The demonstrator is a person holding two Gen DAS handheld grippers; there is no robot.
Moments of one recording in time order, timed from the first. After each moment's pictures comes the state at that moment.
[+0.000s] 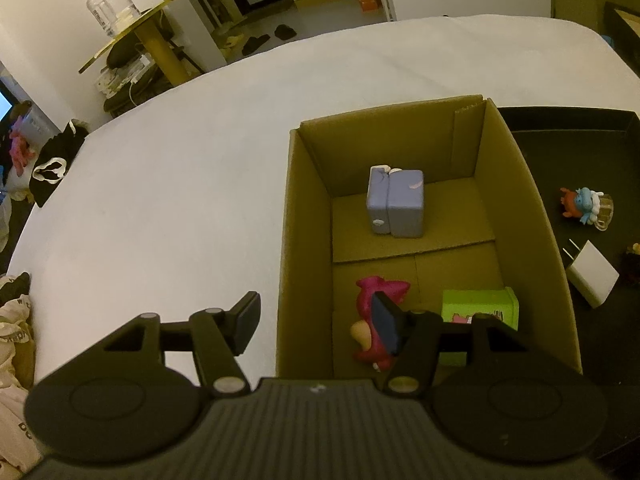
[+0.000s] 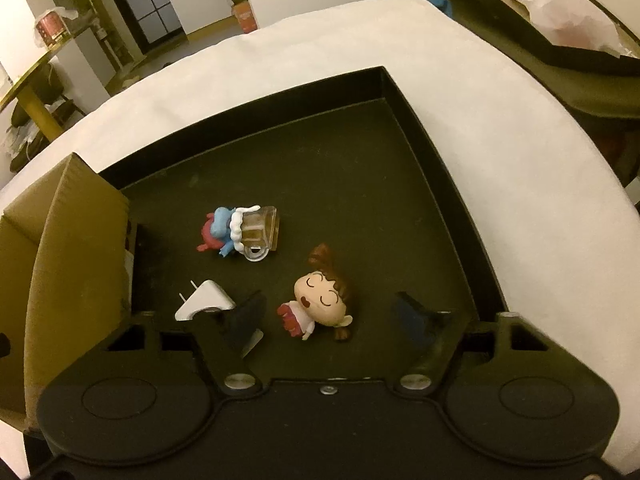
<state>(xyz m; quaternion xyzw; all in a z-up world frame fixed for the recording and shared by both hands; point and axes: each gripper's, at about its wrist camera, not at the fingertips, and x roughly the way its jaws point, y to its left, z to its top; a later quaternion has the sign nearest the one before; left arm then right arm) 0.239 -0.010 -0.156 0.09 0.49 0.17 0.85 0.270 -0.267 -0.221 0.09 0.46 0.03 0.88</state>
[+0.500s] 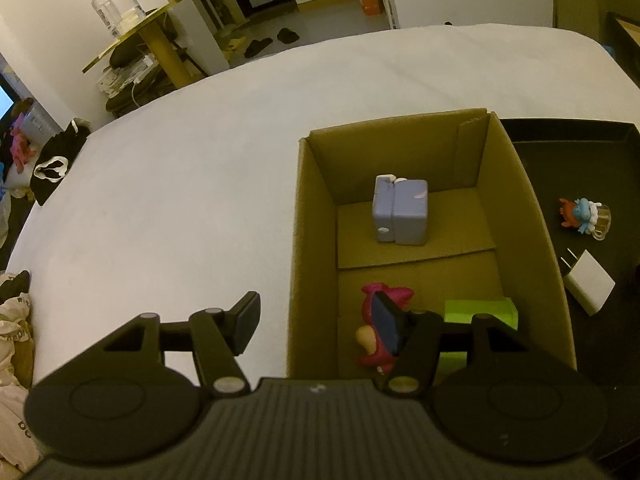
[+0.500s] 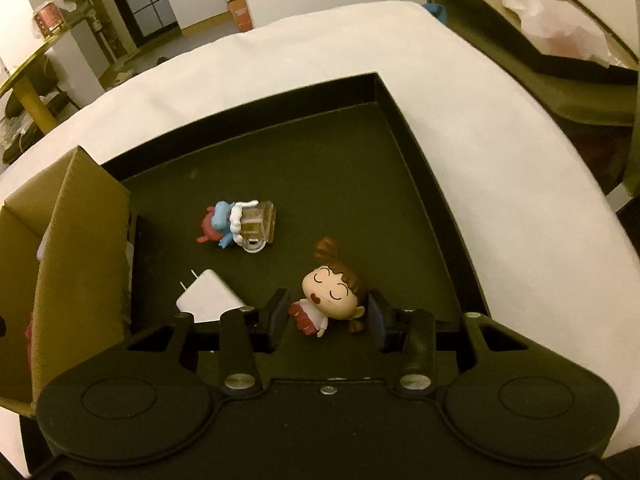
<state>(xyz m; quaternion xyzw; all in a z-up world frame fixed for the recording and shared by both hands) 0.234 -0.004 -0.147 0.08 0.49 0.17 0.85 0.259 -0.263 -0.202 0.07 0.46 0.01 0.89</state>
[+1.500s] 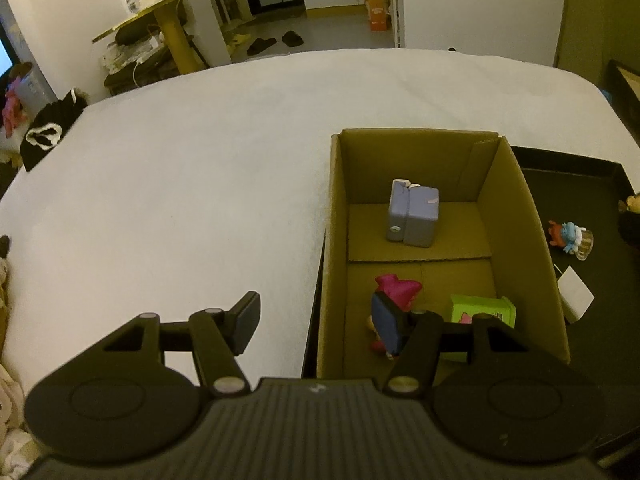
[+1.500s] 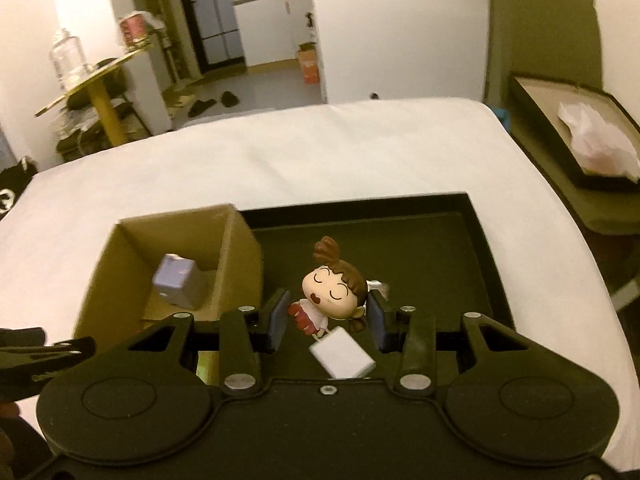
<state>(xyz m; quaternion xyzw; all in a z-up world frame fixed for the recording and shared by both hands) 0.211 0.028 -0.138 0.01 0.47 0.16 0.87 0.231 -0.186 -0.116 0.01 0.37 0.09 0.92</state>
